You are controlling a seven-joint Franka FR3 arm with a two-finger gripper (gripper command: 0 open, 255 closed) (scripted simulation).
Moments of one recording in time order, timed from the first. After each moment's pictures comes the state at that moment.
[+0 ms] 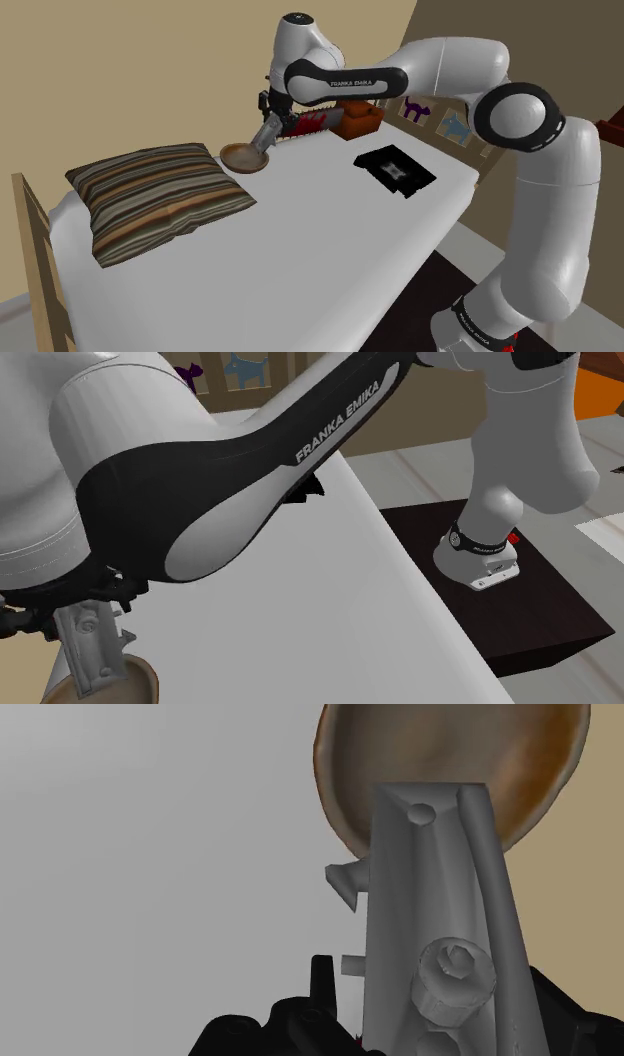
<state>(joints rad) -0.02 0.53 0.43 -1.37 -0.50 2.05 1.71</state>
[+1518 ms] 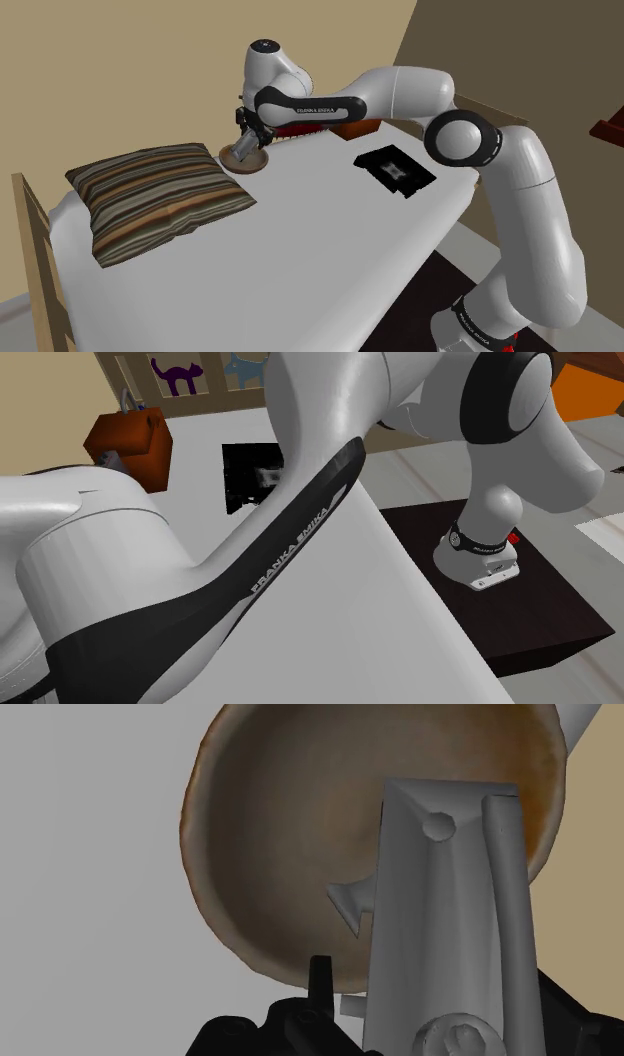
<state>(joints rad) 0.12 0.79 0.38 -1.10 -0.58 2.05 1.79</state>
